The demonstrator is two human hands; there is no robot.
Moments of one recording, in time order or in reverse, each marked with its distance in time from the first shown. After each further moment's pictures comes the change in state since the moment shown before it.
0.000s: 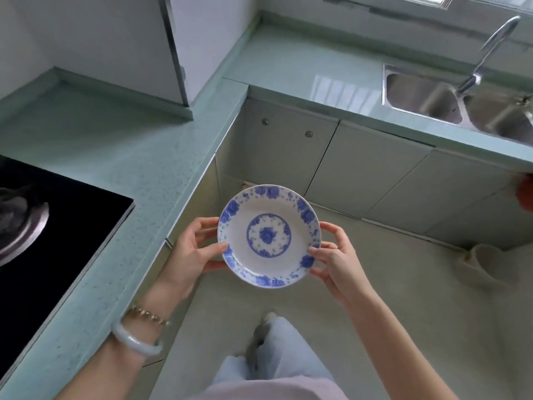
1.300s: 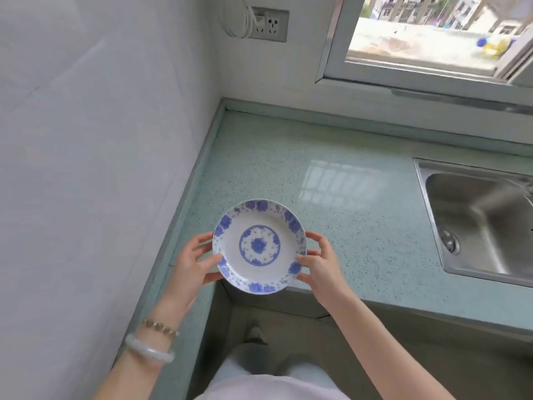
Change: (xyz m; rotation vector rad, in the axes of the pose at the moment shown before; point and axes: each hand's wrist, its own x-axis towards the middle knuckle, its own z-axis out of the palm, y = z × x) left_hand 0.730 0.192 0.085 0.104 0.021 -0.072; right_hand 0.661 -0.322 0.097 0.029 0.120 0.052
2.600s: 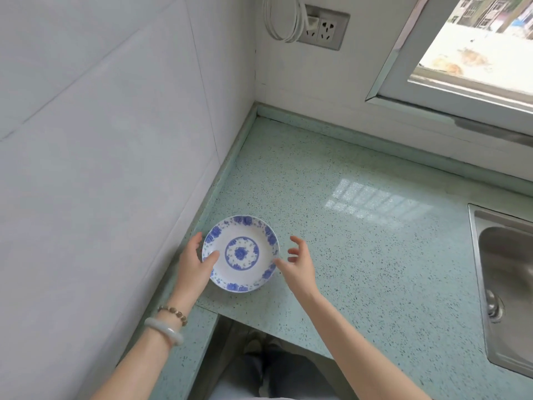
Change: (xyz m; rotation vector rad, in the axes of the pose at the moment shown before) left_hand 0.109 -0.001 -0.007 0.379 0.277 -0.024; right_hand 0.136 -0.004 0.066 -0.508 -0.043 -0.133
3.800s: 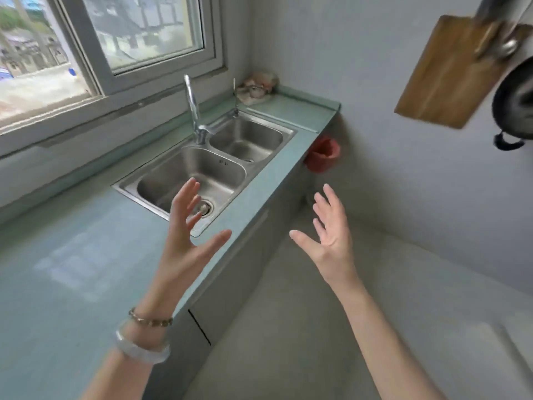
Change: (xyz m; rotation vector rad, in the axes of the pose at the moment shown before) left_hand -0.352 0.162 0.260 -0.177 -1.395 1.017; right_hand -0.433 0.111 -0.274 0.435 1.308 -0.361
